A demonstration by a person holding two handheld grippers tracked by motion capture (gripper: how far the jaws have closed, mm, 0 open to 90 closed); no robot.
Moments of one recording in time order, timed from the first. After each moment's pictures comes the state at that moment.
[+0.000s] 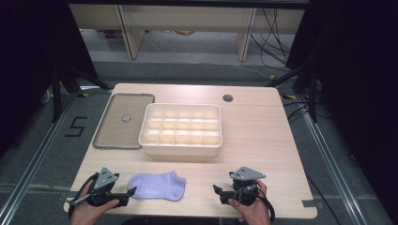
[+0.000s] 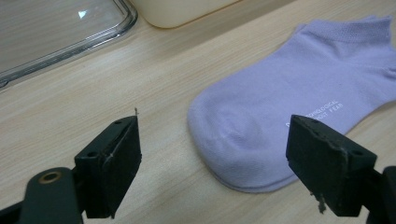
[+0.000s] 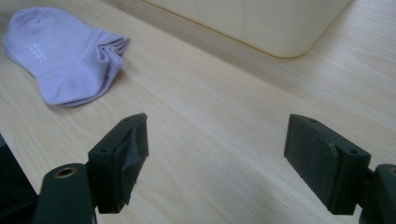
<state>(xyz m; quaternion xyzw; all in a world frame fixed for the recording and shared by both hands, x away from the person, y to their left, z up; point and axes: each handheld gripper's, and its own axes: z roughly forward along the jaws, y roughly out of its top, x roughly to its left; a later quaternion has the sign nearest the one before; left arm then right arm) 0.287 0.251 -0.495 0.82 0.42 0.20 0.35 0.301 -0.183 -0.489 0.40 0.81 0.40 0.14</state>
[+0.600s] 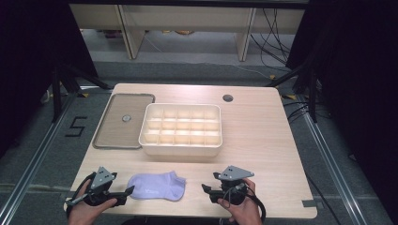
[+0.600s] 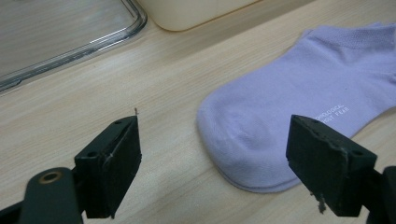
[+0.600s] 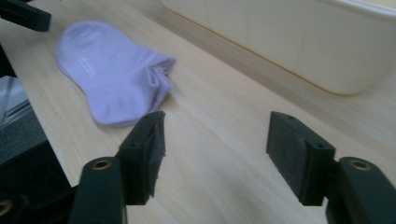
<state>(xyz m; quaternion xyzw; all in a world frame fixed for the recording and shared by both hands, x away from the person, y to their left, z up) 0.287 0.256 -0.494 0.81 0.43 0.20 0.35 0.300 -0.151 -0.479 0.36 0.82 0.42 0.11</state>
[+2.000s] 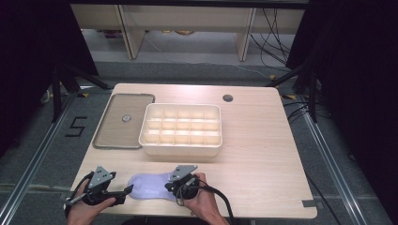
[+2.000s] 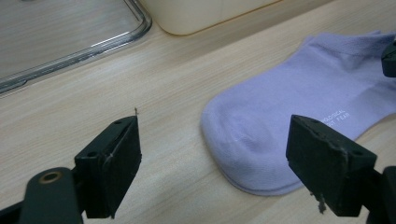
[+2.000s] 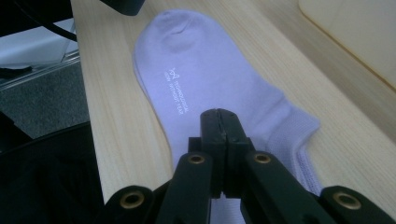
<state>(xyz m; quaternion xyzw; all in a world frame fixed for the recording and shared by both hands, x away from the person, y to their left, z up) 0.288 0.258 -0.494 0.79 0.44 0.20 0.37 0.322 -0.031 -0.497 0.22 0.89 0.39 0.05</state>
